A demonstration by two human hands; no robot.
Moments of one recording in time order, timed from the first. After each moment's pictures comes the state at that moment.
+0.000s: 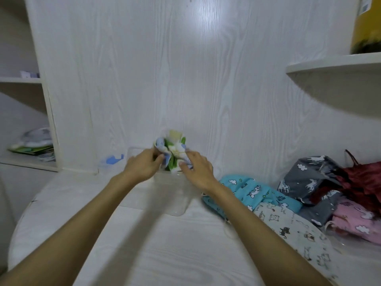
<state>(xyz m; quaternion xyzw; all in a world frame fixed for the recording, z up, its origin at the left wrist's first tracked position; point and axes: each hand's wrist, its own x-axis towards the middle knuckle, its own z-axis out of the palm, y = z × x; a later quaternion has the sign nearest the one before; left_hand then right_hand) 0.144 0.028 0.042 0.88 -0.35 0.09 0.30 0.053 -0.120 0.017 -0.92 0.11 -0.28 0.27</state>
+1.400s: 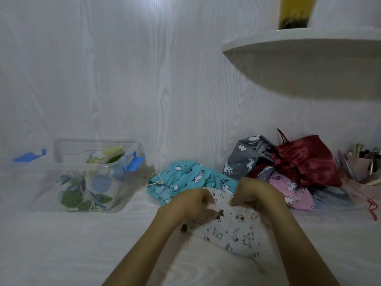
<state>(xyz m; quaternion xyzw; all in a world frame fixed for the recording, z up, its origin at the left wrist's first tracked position) -0.024 -0.145 -0.032 0.80 -0.55 -0.15 0.17 -0.140 -0.271 0.006 -0.88 0.43 0.08 0.17</state>
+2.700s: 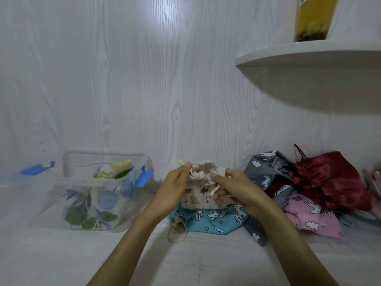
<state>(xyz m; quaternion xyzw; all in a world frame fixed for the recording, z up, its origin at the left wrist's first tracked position) 0.019 -0.118 0.002 0.62 -0.45 -0.15 0.63 -0.099 -0.230 0.029 -0.73 0.23 -0.20 0.61</state>
